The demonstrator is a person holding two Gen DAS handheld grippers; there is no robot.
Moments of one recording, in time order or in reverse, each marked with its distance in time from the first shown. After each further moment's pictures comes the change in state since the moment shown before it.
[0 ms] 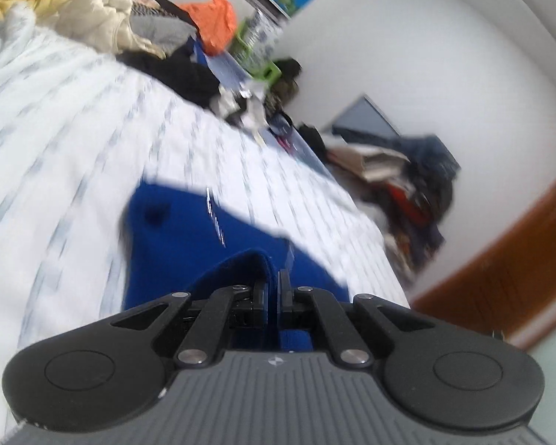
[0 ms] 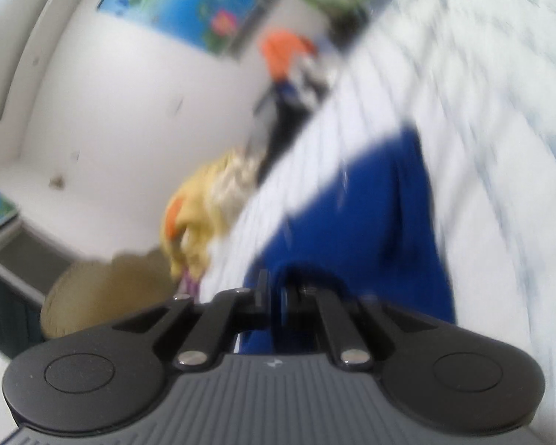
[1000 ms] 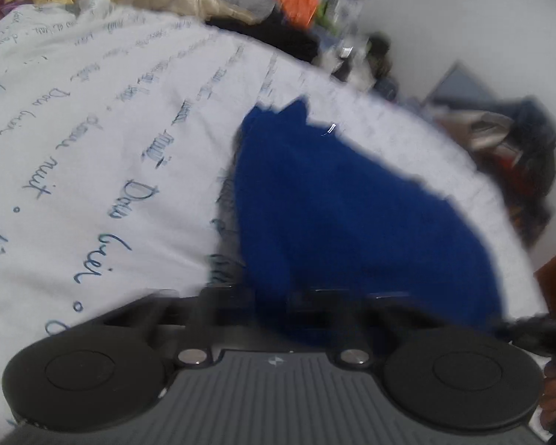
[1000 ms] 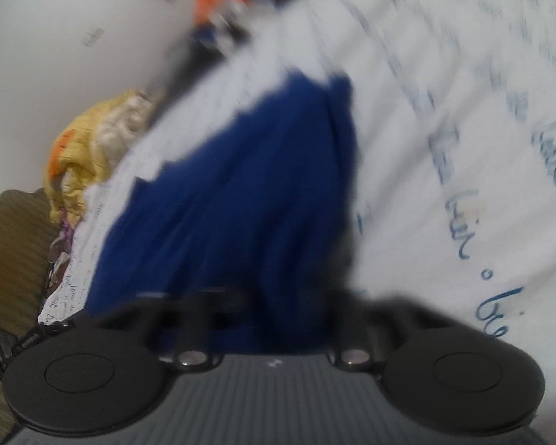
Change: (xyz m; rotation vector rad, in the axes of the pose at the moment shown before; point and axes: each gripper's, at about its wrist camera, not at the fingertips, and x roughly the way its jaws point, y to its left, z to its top) left arm 0.030 0.037 -0.080 0.056 0.070 0.379; right arm 0.046 -0.041 -0.054 -0.155 0.216 -0.339
